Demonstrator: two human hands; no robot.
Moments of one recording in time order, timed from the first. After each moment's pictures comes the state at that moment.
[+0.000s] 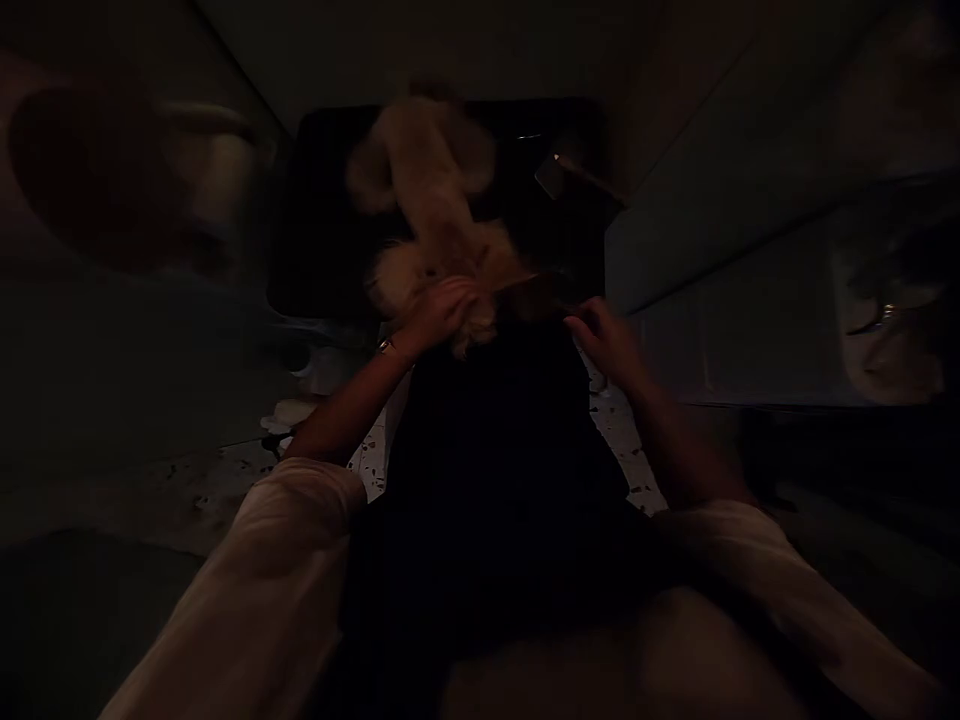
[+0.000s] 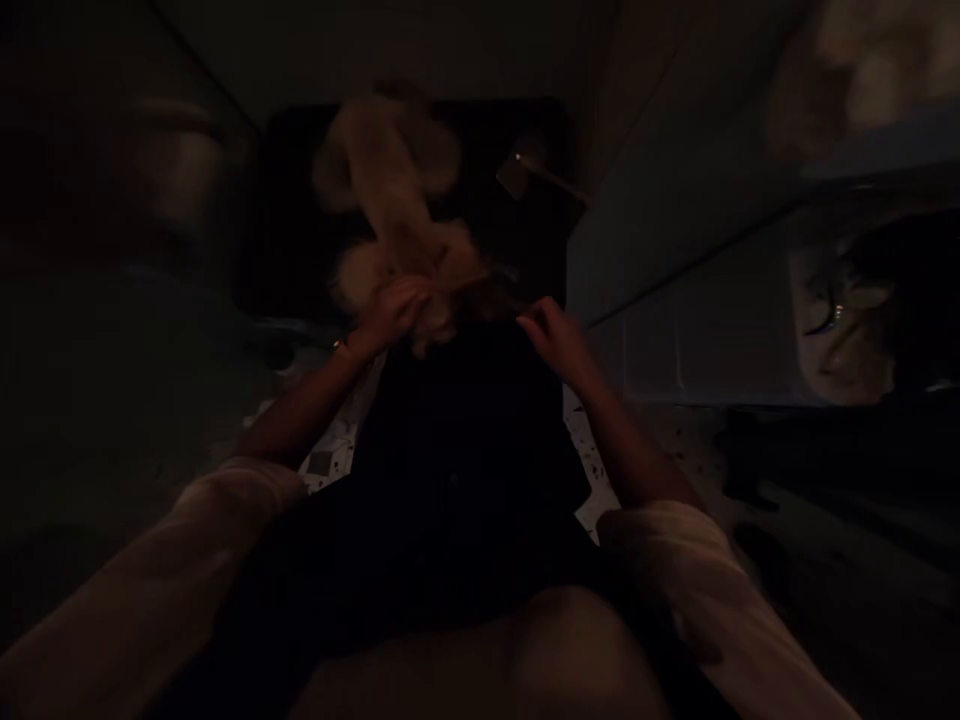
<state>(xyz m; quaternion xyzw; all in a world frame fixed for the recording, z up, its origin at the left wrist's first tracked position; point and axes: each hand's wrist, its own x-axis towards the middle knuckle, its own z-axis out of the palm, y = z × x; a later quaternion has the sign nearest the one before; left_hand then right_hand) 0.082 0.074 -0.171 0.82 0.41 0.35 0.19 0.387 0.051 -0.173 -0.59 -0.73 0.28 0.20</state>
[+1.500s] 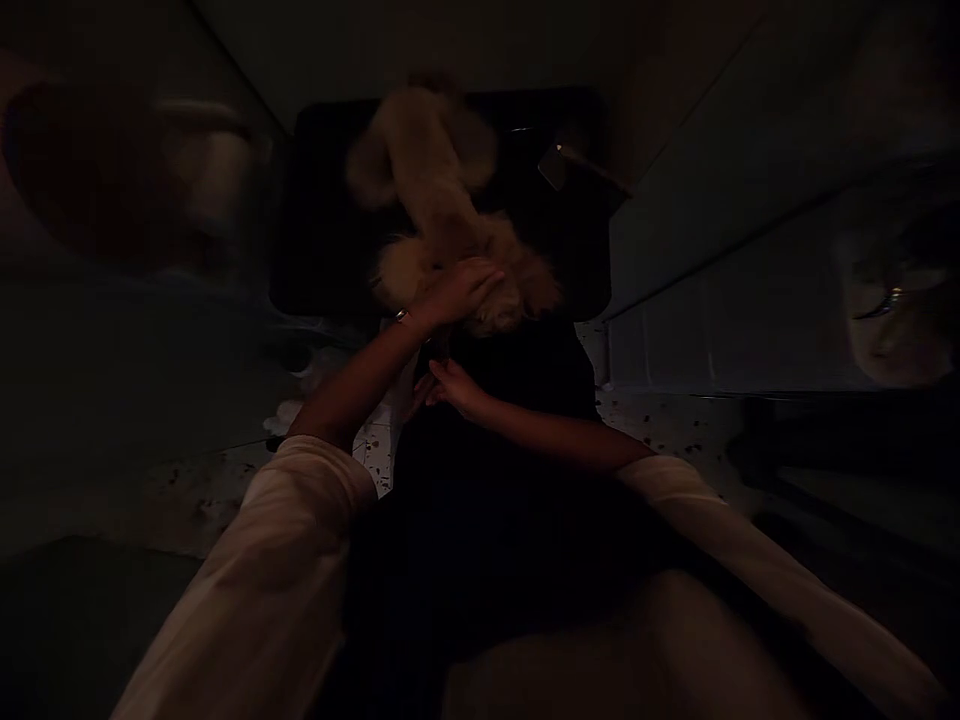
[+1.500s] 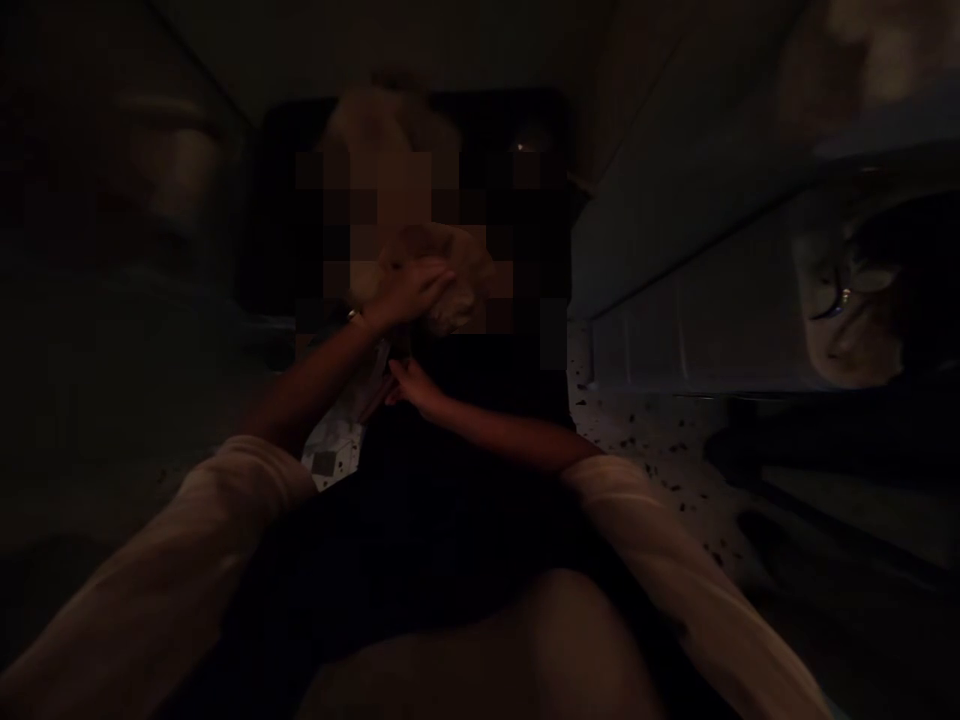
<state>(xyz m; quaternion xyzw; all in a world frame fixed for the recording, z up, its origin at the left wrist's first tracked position) 0.102 0.107 -0.163 0.86 0.38 0.27 0.20 0.170 -0.032 -0.203 -0.41 -0.30 0.83 0.23</state>
